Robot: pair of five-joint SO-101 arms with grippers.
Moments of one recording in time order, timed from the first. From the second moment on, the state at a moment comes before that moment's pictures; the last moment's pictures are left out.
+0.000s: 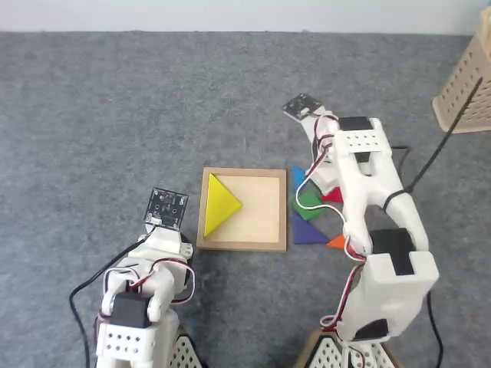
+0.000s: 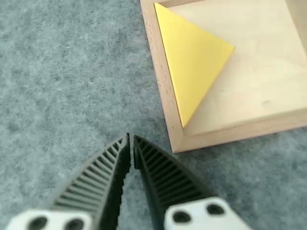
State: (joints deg) left arm 1.0 -103.4 97.6 72.0 -0.7; right arm -9.4 15.1 6.9 70.1 35.9
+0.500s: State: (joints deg) left arm 1.0 -103.4 97.6 72.0 -0.7; right arm -9.6 15.6 6.9 70.0 43.2
